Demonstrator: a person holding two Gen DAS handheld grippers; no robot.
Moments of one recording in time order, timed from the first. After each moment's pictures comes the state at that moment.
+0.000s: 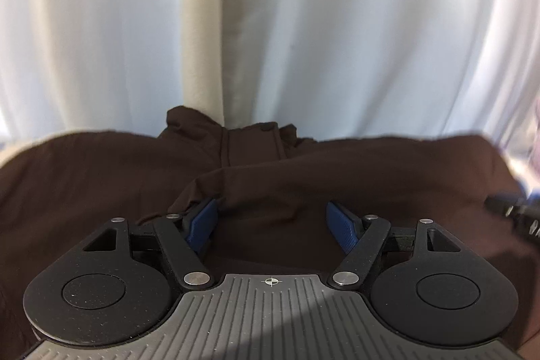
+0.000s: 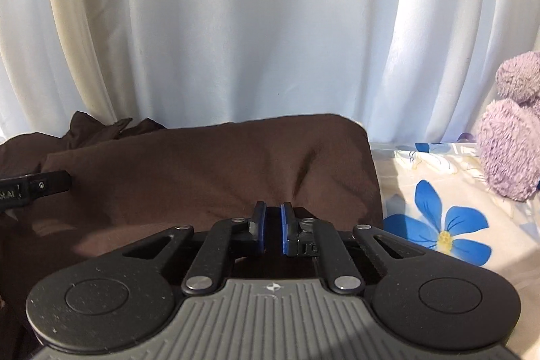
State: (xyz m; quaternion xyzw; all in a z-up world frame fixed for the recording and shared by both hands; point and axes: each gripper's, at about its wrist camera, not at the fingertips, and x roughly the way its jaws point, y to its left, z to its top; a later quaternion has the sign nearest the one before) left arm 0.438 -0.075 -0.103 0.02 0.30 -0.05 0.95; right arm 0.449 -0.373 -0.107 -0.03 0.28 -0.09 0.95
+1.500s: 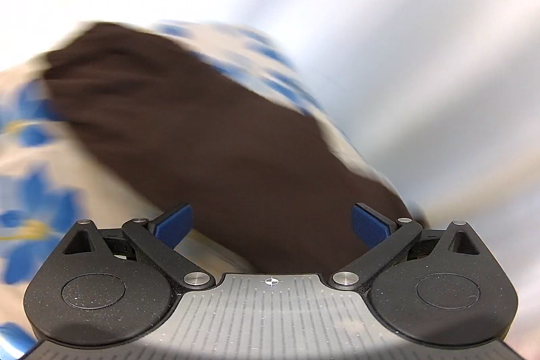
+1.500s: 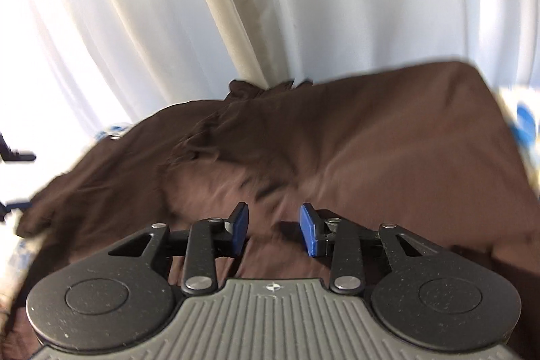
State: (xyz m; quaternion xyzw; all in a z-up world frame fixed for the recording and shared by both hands) left arm 0.247 0.306 -0.019 -0.41 0.30 0.24 0.83; right arm 0.351 -0.282 -0.106 0.08 0.32 0.09 0.94
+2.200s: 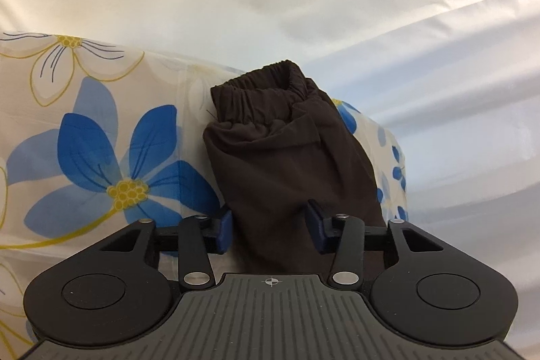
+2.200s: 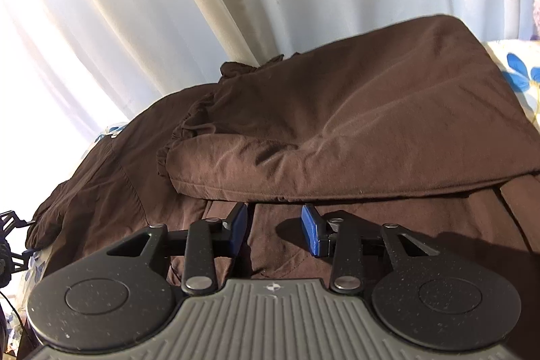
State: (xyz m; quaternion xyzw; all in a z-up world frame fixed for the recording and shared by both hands) left arm 0.202 0.452 -0.101 -0.56 0.22 0.35 0.72; right arm 0.342 -0.279 -0.117 0.11 0.34 0.06 0.93
